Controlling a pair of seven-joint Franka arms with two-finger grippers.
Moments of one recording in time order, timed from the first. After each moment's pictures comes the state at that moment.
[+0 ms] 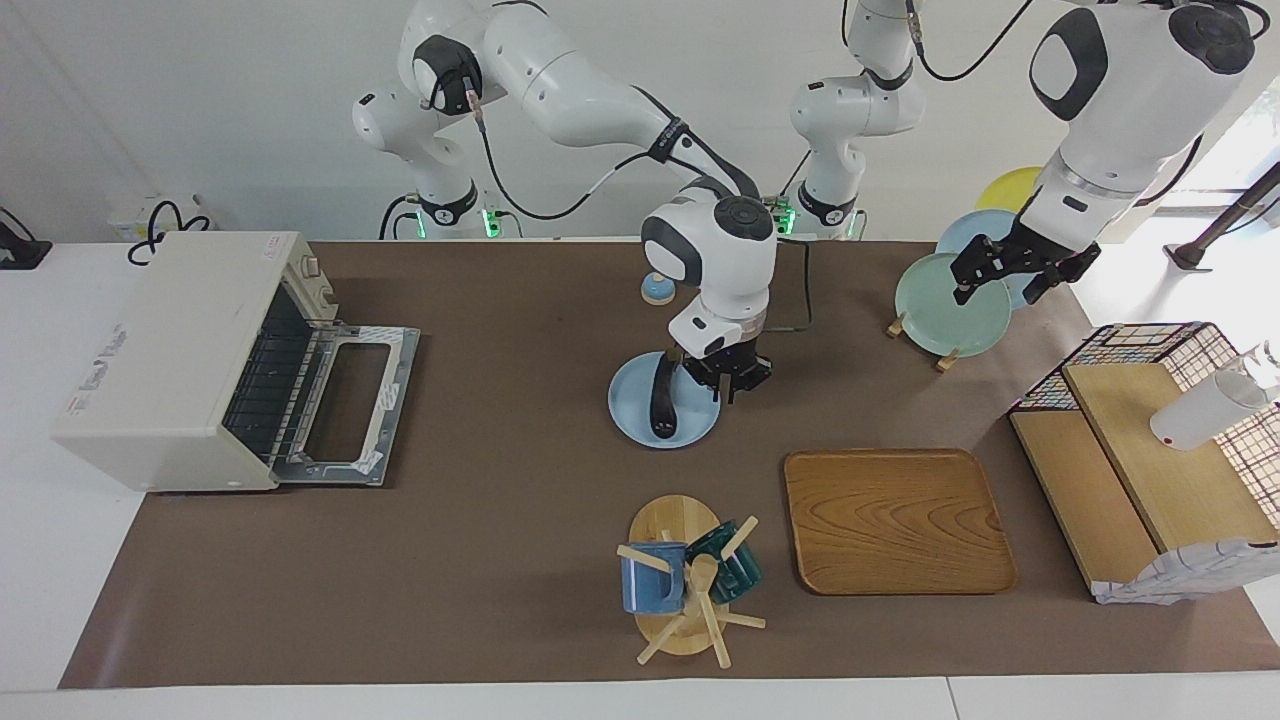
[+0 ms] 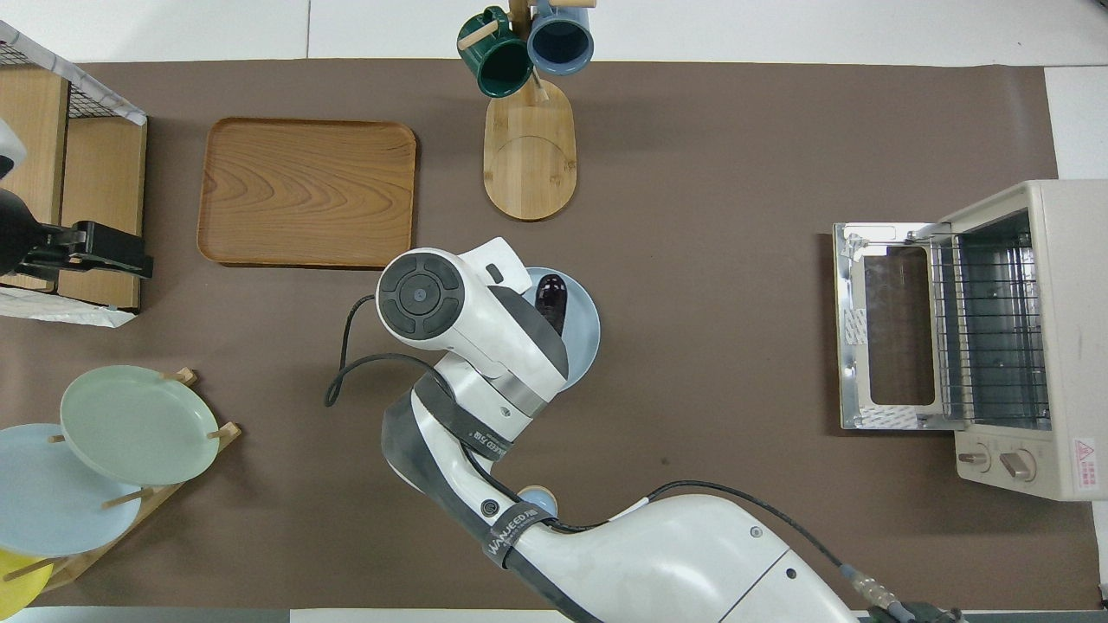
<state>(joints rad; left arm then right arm) 0.01 0.00 -0.05 -1.66 -0.02 1.64 0.01 0.74 0.66 0.01 -1.34 -0.05 2.10 1.00</state>
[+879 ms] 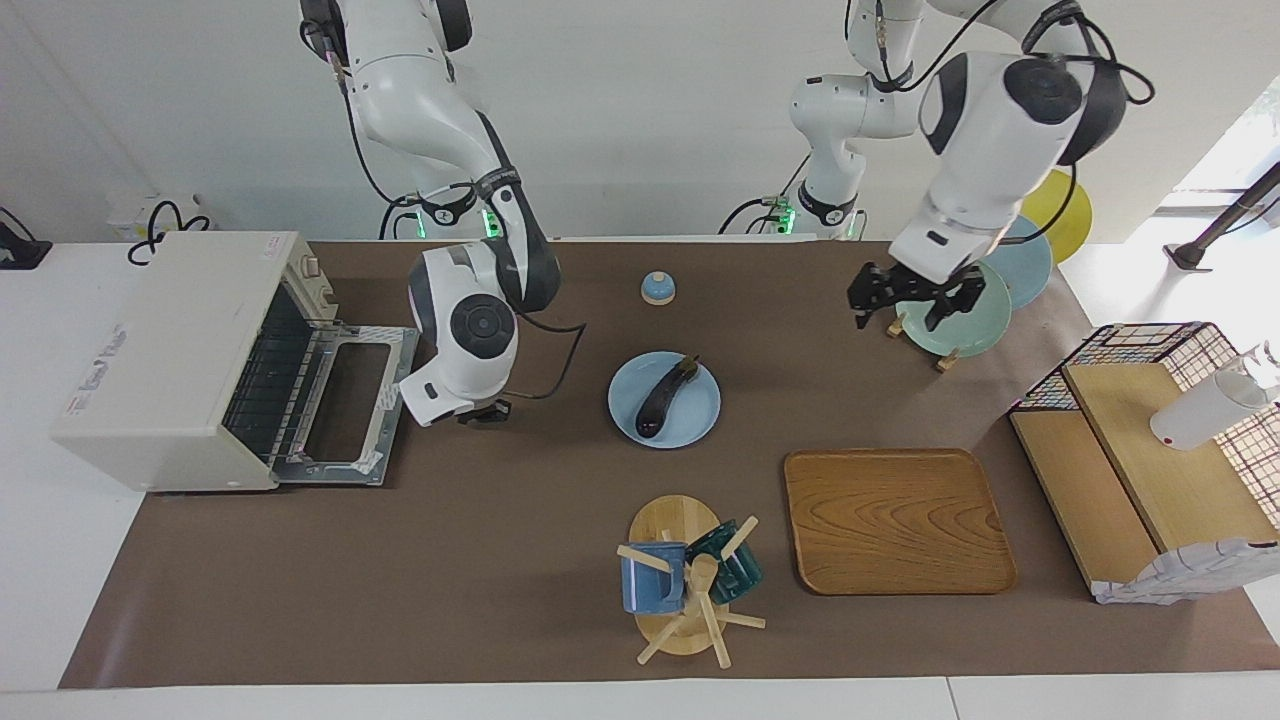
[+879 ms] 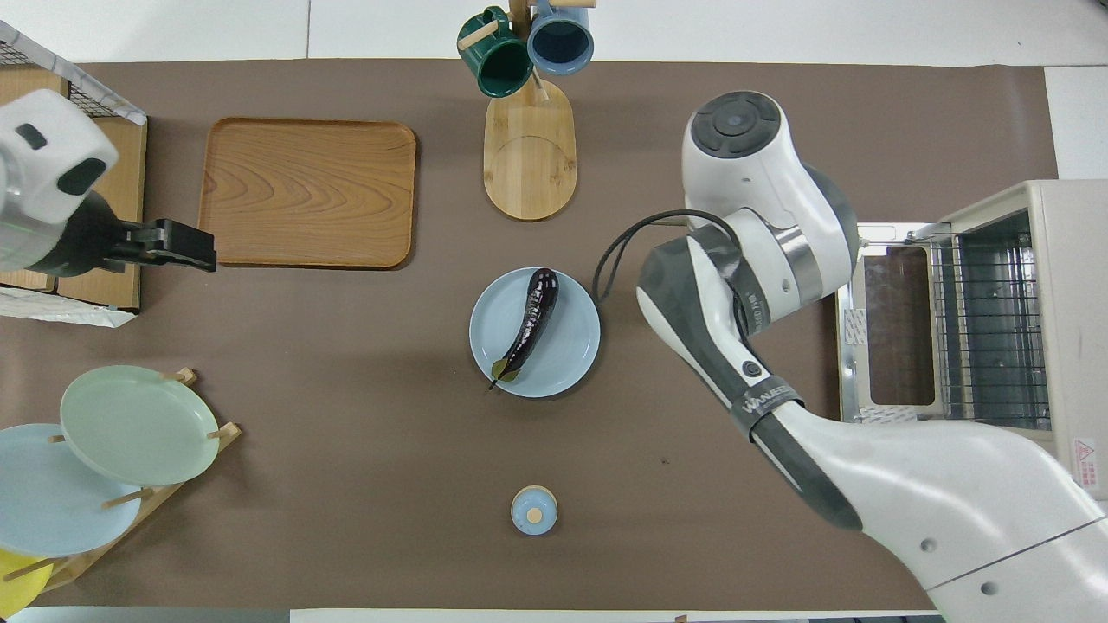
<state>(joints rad) -0.24 0.04 -0.08 -1.77 -0.03 1.82 -0.19 0.27 0.40 -0.01 -1.85 -0.27 1.93 0.58</state>
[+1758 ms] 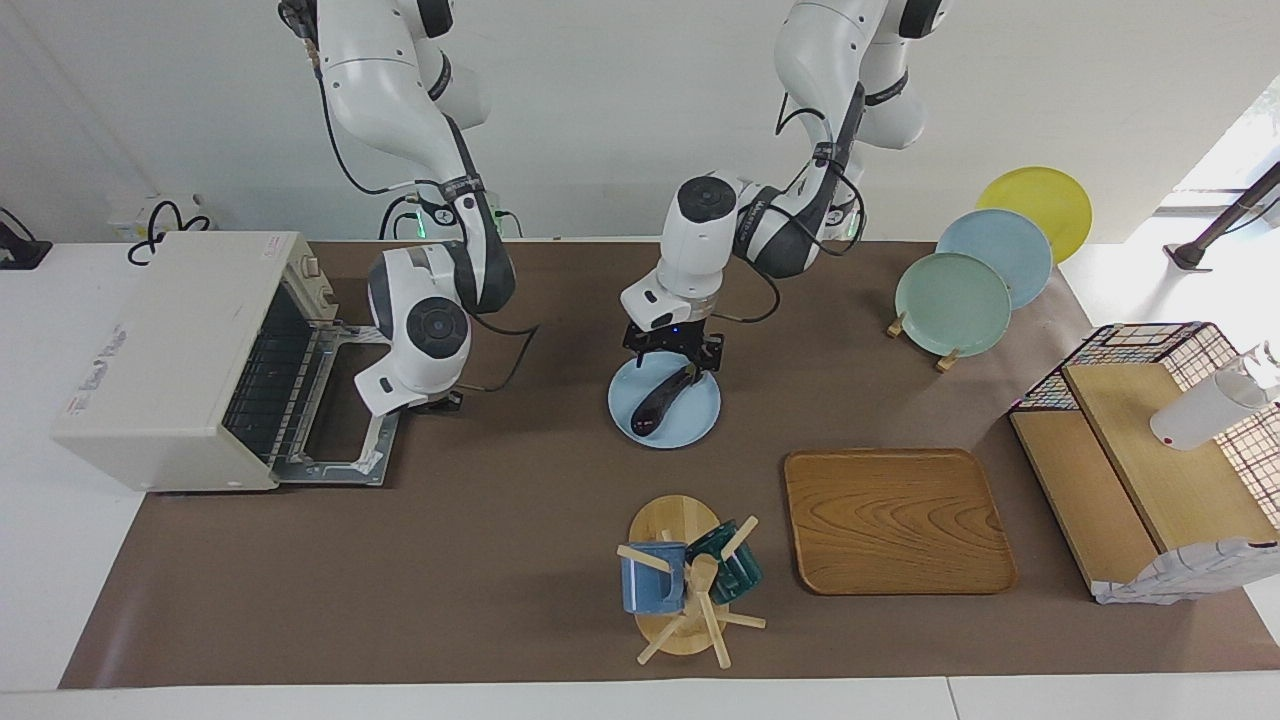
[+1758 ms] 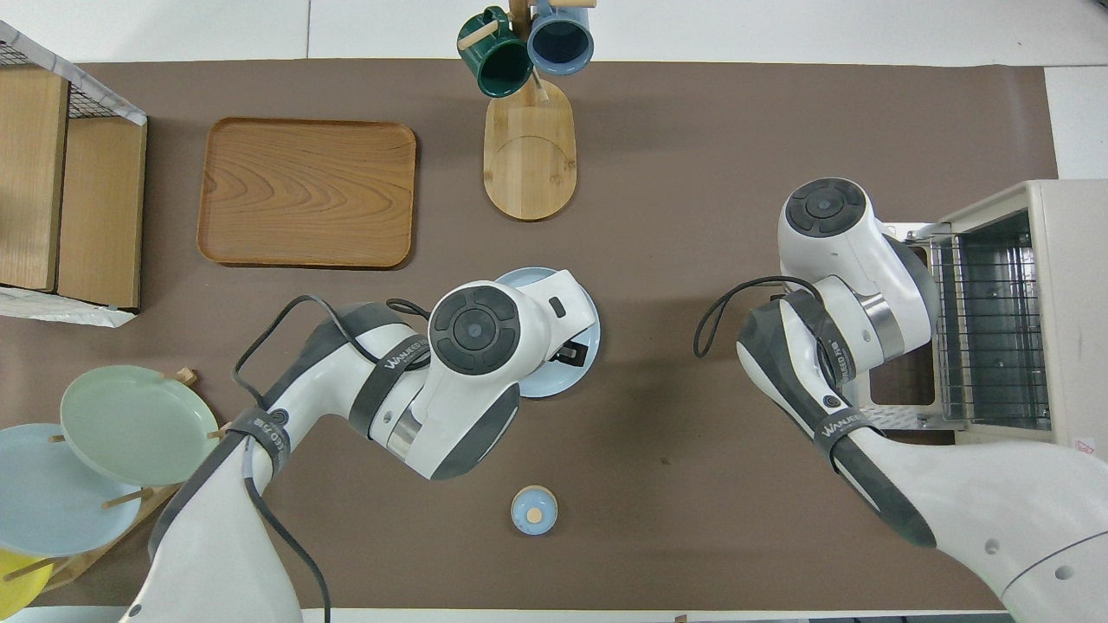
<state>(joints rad) -0.66 0.30 -0.09 -1.95 -0.03 2.35 -0.31 0.19 0.34 -0.01 -1.97 -0.37 1.97 0.51</state>
